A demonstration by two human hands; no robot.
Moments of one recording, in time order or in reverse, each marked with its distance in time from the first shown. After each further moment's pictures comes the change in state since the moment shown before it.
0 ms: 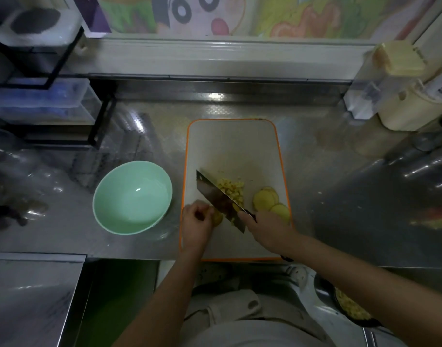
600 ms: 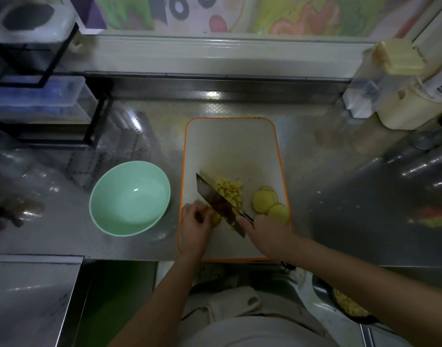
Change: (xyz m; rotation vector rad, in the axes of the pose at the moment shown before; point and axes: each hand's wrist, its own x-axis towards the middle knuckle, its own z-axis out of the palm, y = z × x) left_hand -0.005 0.002 -0.002 0.060 0.003 0.111; right_hand -0.010 -0.011 -0.004 -0.267 -0.036 0.010
